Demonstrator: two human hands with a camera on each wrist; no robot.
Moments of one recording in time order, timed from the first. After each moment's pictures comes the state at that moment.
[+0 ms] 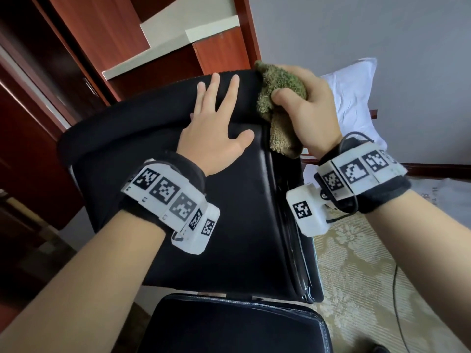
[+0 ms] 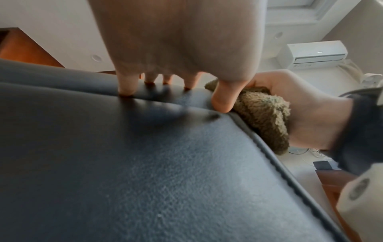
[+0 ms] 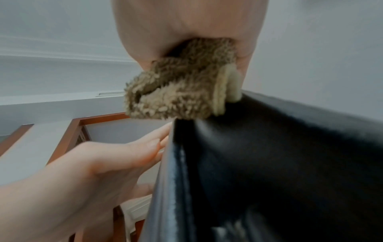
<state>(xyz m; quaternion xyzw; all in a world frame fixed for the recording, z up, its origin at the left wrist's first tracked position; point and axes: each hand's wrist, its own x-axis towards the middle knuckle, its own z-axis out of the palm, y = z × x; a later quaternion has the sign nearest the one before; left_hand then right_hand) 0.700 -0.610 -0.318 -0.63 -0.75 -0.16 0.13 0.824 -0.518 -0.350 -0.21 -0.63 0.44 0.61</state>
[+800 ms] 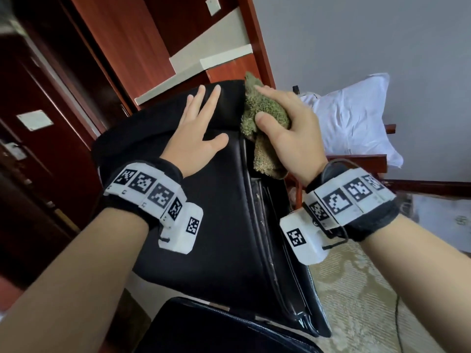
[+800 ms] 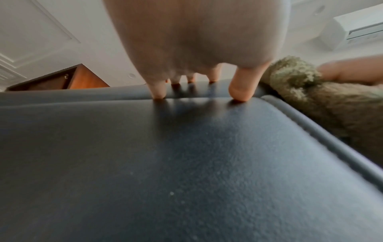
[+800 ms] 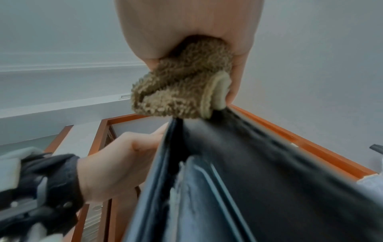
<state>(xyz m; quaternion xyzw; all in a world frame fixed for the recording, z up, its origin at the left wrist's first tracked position) 0.729 -0.610 -0.328 -0.63 -0.73 -0.24 0.10 0.867 -0.524 -0.389 -0.11 -0.64 0.39 0.65</state>
